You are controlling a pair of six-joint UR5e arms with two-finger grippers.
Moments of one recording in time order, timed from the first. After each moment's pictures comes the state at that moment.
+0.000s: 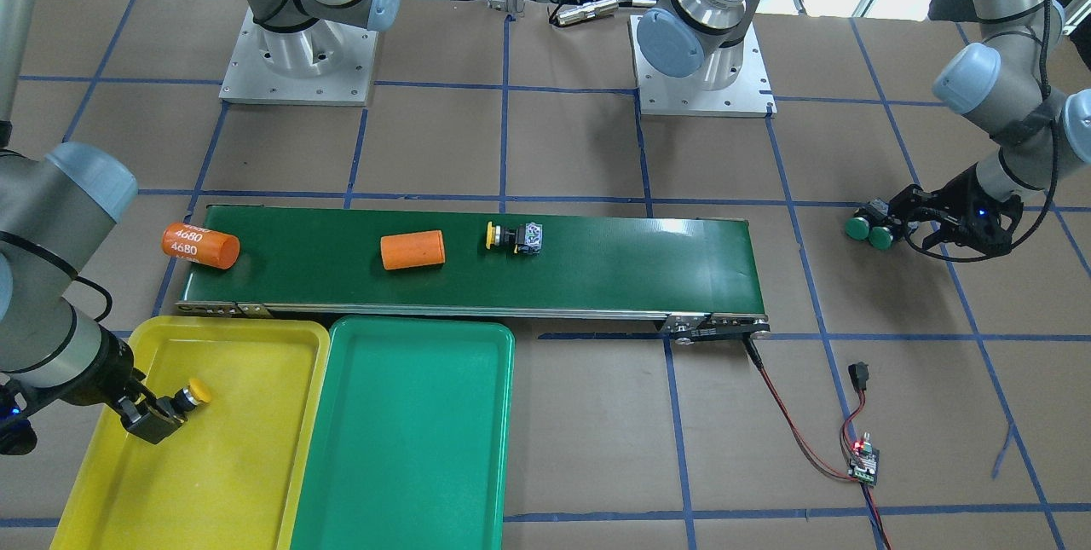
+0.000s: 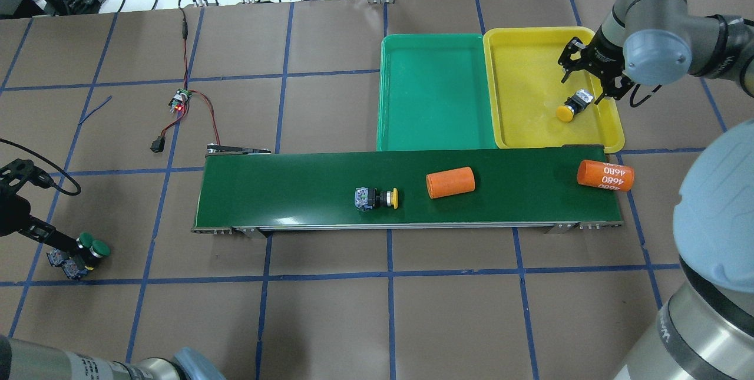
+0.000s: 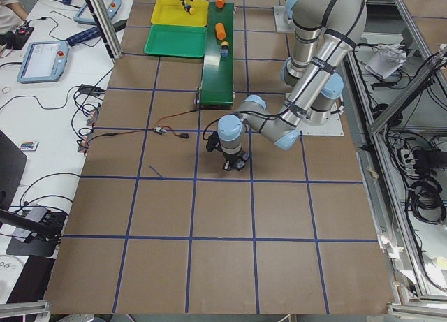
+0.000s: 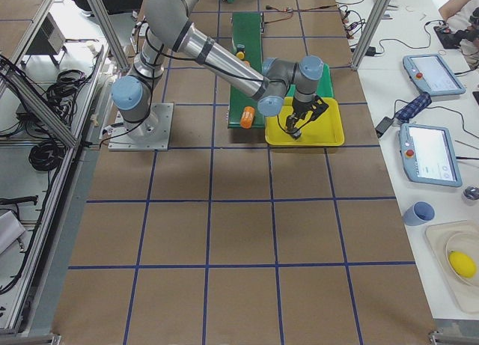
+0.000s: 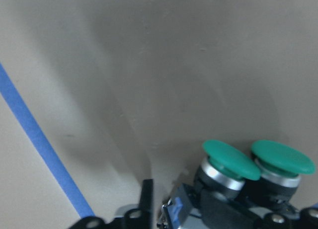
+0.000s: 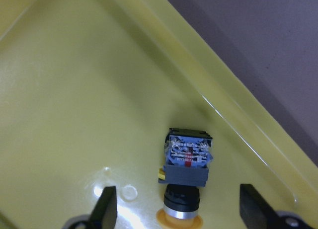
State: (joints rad) left arm -0.70 -1.85 -2.06 -0.93 1.61 1.30; right arm 1.31 -1.06 1.59 -2.13 -1.55 0.51
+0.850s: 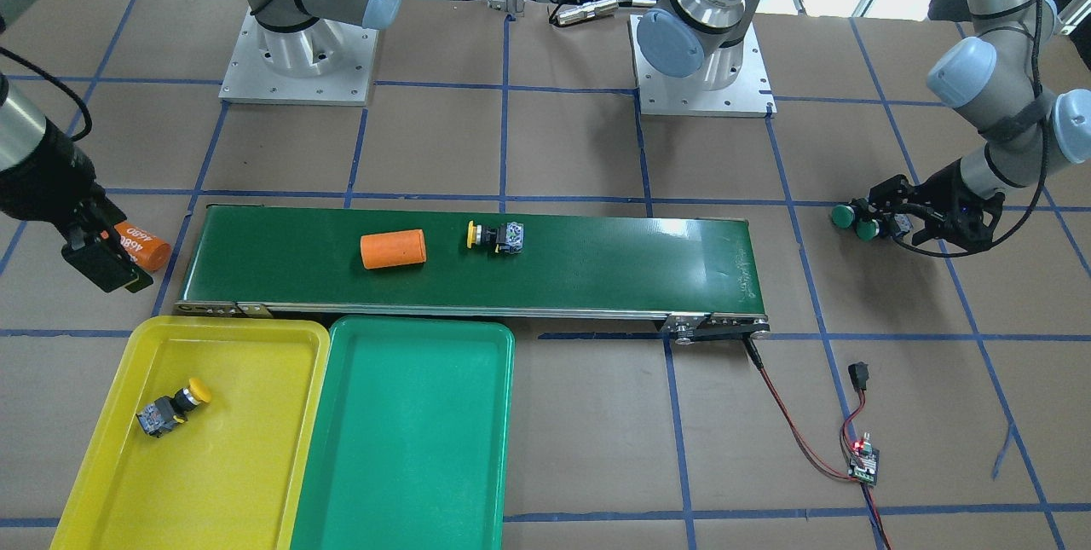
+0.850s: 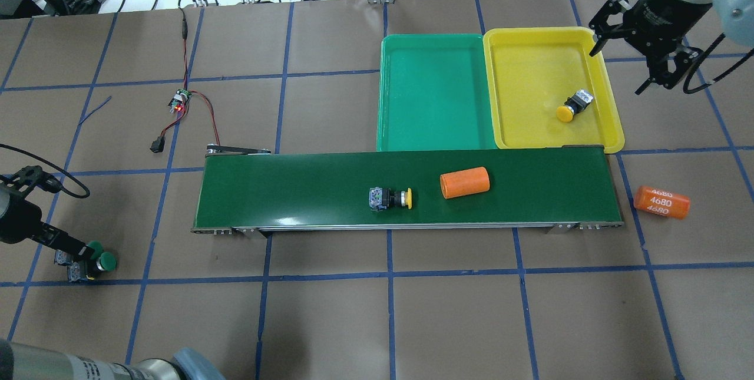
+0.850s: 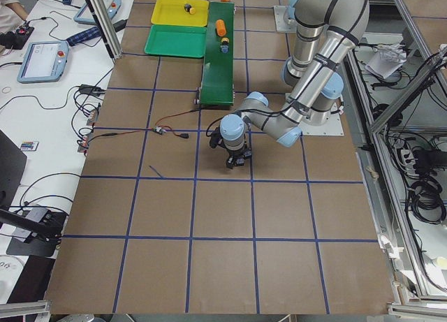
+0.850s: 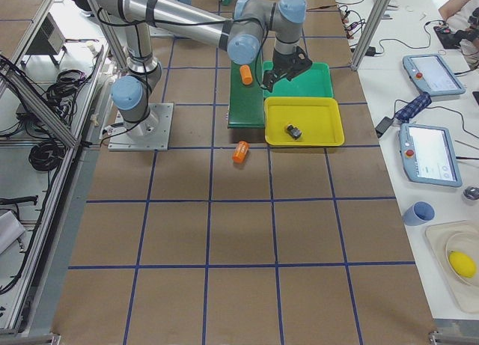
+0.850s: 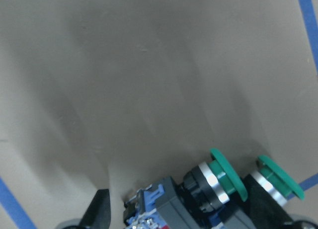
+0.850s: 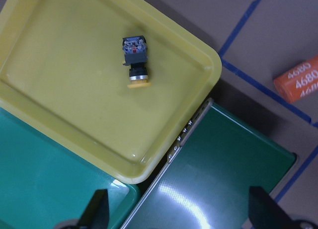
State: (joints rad) left arm -0.70 -1.83 -2.09 -0.99 1.56 1.22; right arm 1.32 -1.46 1.59 -1.71 -1.51 0.77
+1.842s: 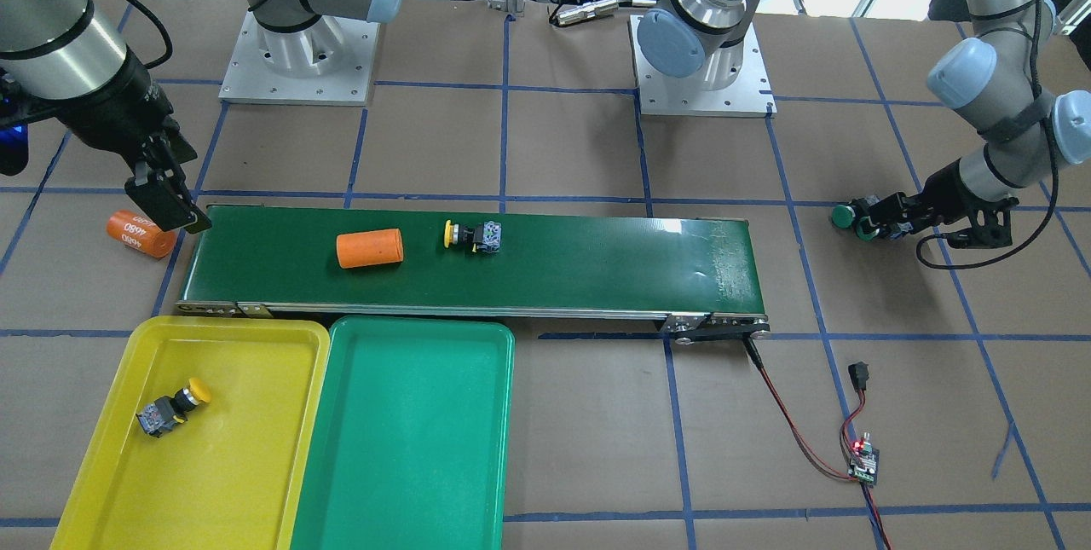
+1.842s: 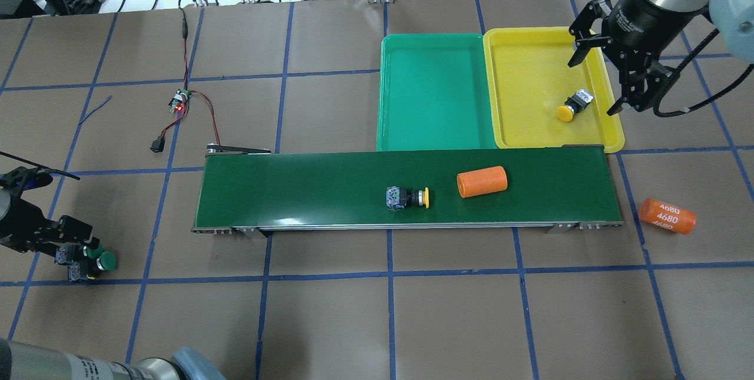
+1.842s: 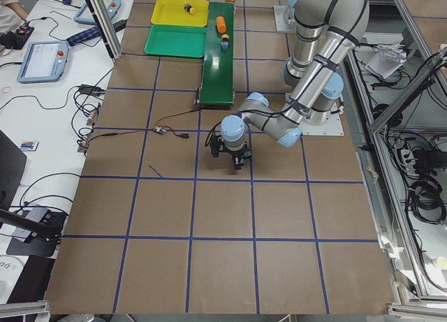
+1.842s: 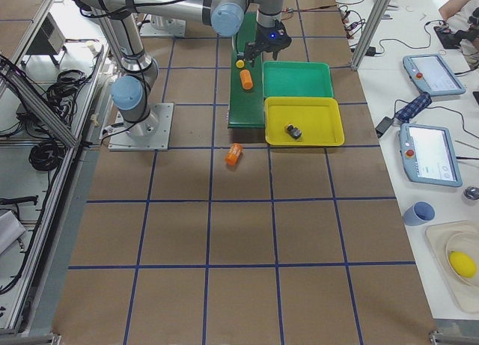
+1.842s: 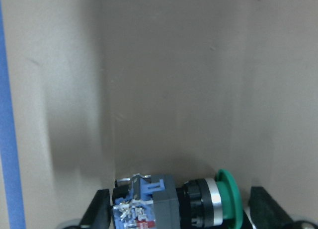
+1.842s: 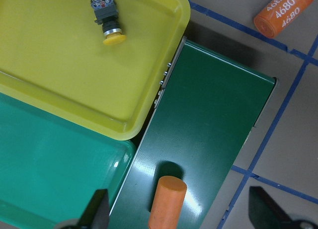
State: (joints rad) left arm -0.69 -1.84 -2.09 -0.99 1.56 0.78; right arm 1.42 -1.54 1.63 -1.63 -1.52 1.02
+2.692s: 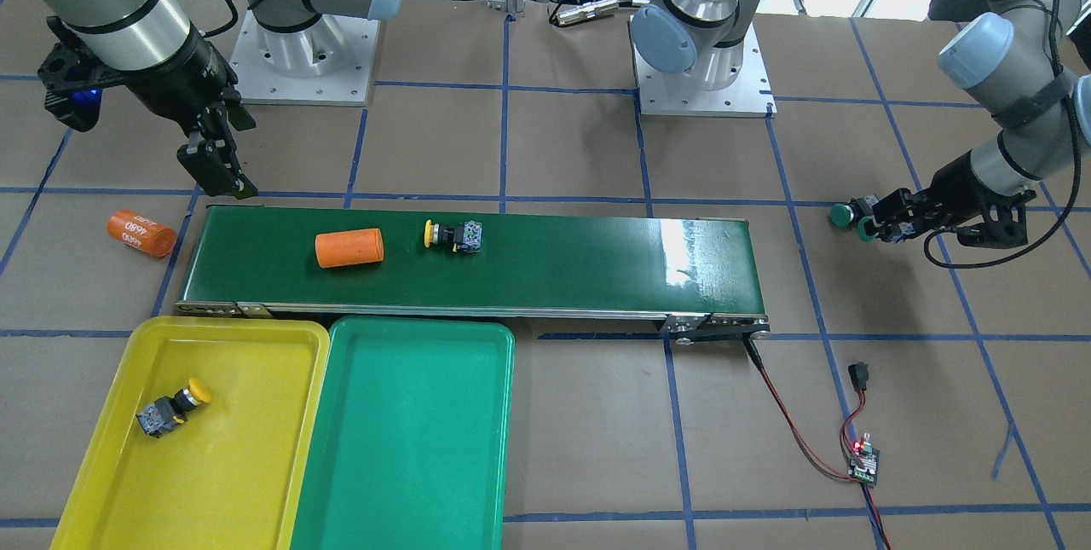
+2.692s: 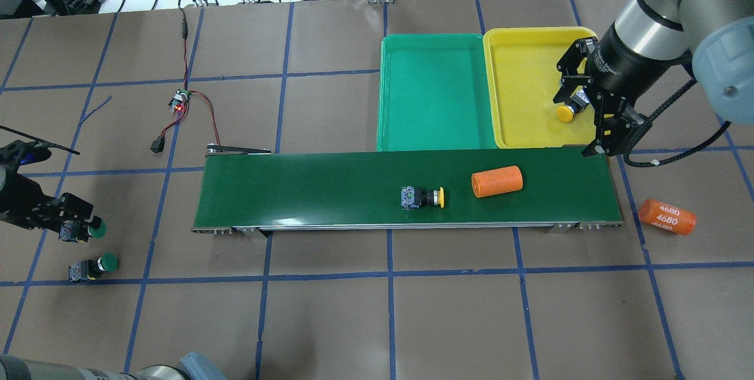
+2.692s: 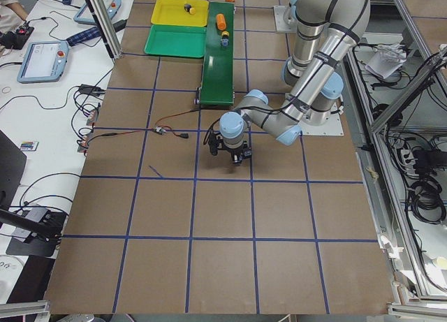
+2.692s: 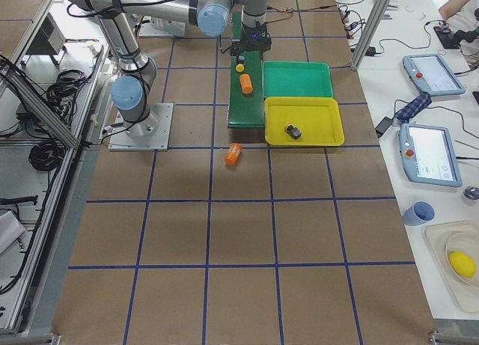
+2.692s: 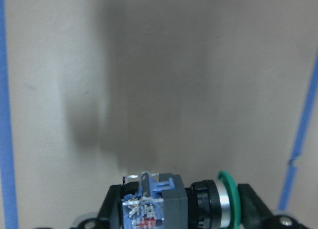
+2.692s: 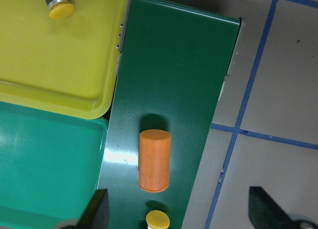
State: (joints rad) left arm -0.79 -1.74 -2.01 -1.16 1.49 0.73; right arm 1.46 -1.64 1.76 -1.63 -1.48 1.25
